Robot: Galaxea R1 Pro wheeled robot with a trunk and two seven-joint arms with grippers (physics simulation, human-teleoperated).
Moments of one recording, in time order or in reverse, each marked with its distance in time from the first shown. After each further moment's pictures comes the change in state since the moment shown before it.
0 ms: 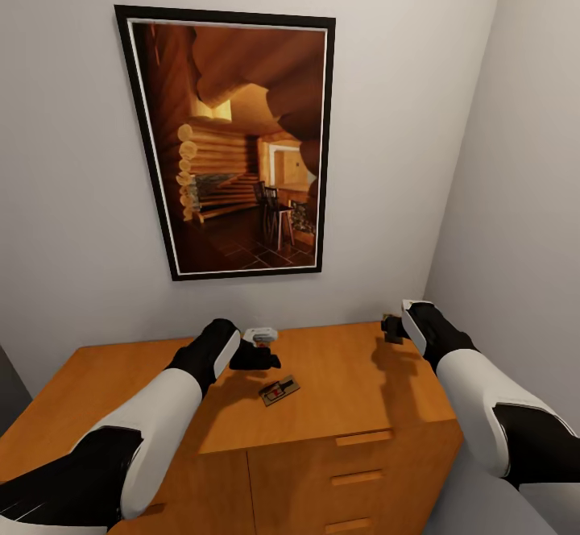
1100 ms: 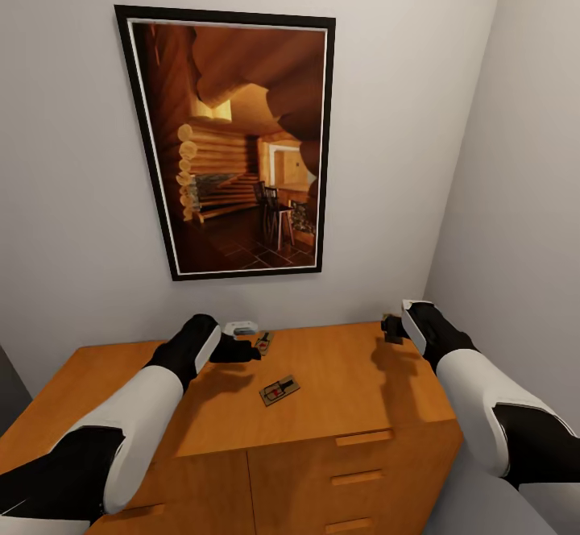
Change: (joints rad) left arm -0.001 0.079 0.006 -0.040 -0.003 0.001 -0.010; right arm 0.000 0.001 -0.002 0.000 0.000 0.000 -0.002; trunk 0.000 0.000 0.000
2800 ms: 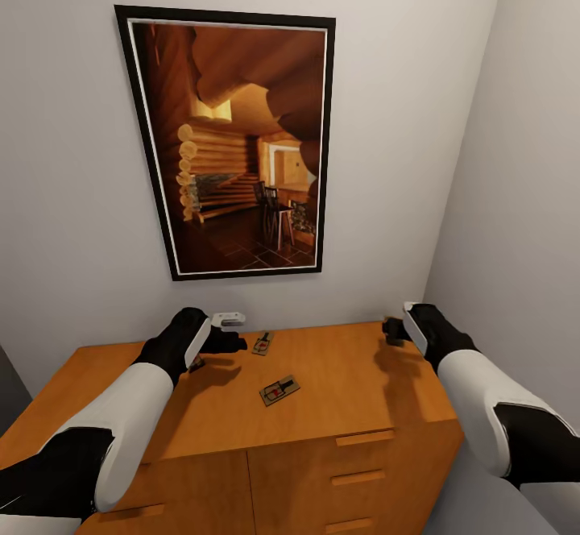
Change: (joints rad) left arm 0.000 0.040 0.004 -0.063 -0.004 0.001 0.063; right arm 0.000 -0.005 -0.005 0.011 -0.005 0.009 0.000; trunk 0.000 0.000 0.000
